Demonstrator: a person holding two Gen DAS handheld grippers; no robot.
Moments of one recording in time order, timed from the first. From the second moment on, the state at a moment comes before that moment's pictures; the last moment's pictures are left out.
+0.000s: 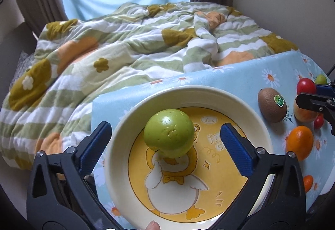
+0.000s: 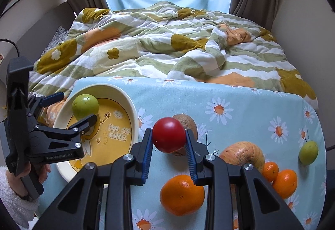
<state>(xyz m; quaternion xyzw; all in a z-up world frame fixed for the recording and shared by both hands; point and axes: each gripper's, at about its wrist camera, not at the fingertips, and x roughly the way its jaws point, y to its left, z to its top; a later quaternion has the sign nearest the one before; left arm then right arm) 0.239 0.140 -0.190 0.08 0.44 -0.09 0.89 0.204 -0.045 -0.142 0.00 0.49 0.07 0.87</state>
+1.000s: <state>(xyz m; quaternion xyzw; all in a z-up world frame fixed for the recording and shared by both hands) 0.156 0.154 -0.168 0.05 0.46 -0.02 0.88 0.239 0.022 -0.169 -0.07 0.50 0.26 0.82</state>
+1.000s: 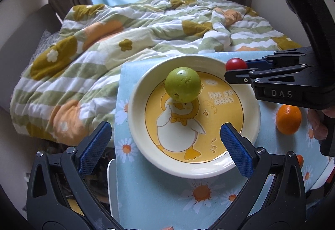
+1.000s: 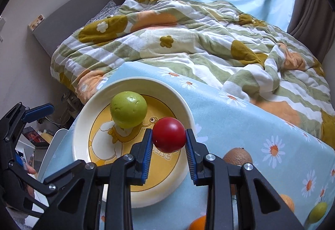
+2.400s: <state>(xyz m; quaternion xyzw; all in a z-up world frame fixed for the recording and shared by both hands) 0.126 0.134 -0.093 0.08 0.42 -0.07 0.90 0.167 -0.028 -0.087 -0.04 0.45 0.16 0.88</state>
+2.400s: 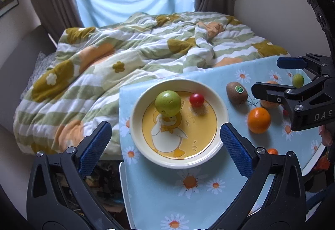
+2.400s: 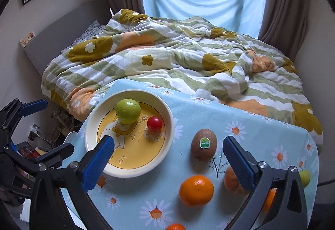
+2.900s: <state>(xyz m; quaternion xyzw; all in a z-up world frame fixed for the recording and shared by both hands) 0.105 0.053 -0.084 0.08 0.42 -0.06 0.90 0.115 -0.150 -0.068 -0.01 0.44 0.09 0.89</state>
